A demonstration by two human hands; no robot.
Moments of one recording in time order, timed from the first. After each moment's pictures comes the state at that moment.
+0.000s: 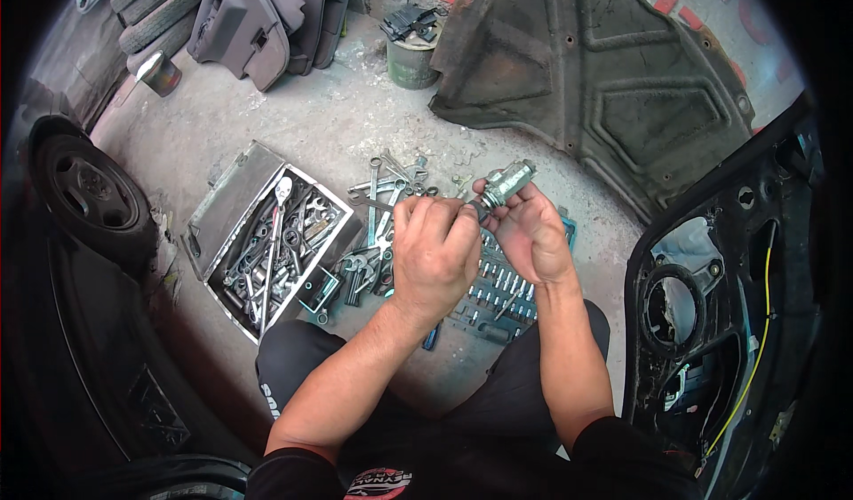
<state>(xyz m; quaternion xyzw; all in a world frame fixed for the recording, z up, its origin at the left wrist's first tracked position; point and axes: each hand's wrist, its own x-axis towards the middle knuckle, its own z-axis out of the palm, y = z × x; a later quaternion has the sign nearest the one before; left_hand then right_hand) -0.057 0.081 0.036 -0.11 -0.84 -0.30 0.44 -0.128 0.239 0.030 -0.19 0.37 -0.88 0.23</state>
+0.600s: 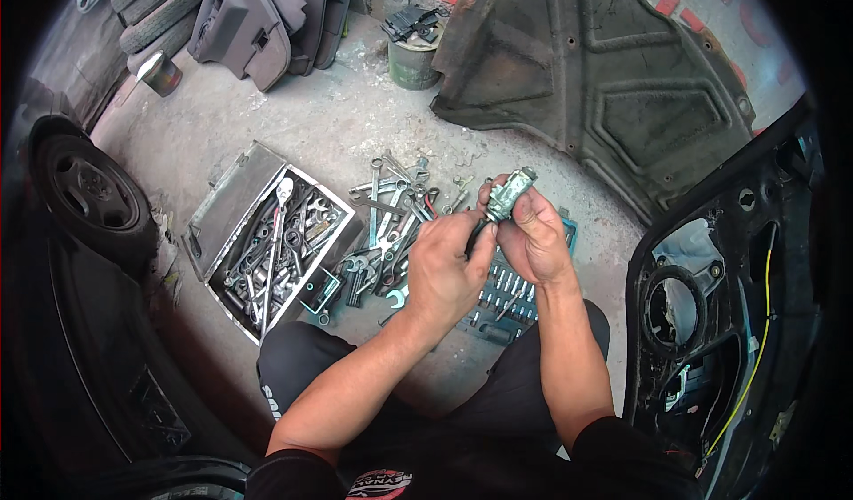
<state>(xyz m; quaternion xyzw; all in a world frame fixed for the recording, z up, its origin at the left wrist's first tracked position) -0.048 0.098 0.034 -0.01 -0.82 -0.48 0.32 -0.133 0.240 0.017 -0.21 0.39 -0.86 0.24</state>
